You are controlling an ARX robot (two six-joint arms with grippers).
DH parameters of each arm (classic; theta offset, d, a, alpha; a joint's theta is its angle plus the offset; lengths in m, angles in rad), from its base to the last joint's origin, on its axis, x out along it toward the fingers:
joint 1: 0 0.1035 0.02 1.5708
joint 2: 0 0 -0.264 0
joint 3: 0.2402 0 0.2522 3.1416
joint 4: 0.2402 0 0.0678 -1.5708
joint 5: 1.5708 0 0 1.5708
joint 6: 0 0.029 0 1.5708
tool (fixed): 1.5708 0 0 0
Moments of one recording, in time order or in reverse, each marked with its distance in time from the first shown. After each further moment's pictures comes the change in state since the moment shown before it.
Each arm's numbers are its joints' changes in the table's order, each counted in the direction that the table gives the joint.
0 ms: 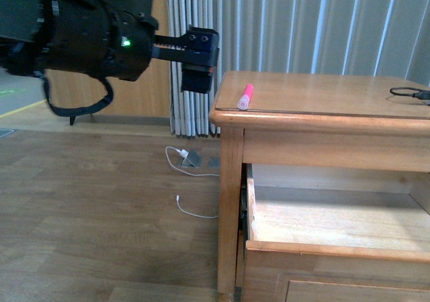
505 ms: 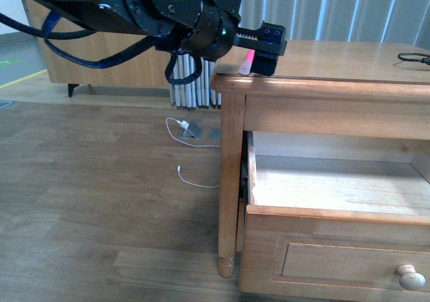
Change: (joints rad) left arm -0.087 -0.403 0.508 0.175 -0.032 0.022; right arm 0.000 0.000 0.000 0.000 0.000 0.000
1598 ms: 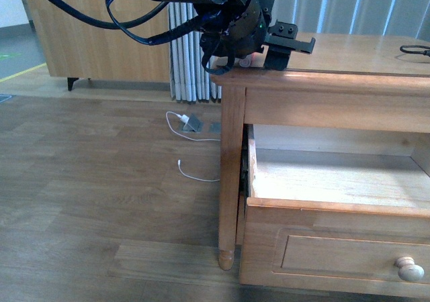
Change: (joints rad) left arm -0.042 -0.151 0.293 0.311 -0.063 -0.057; right arm 0.000 0.000 0.000 0.000 0.000 0.000
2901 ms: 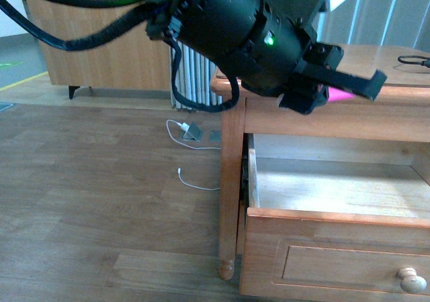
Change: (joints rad) left arm -0.084 0.386 -0.532 -0.053 0.448 0.179; right arm 0.000 0.000 0.000 0.000 0.000 0.000
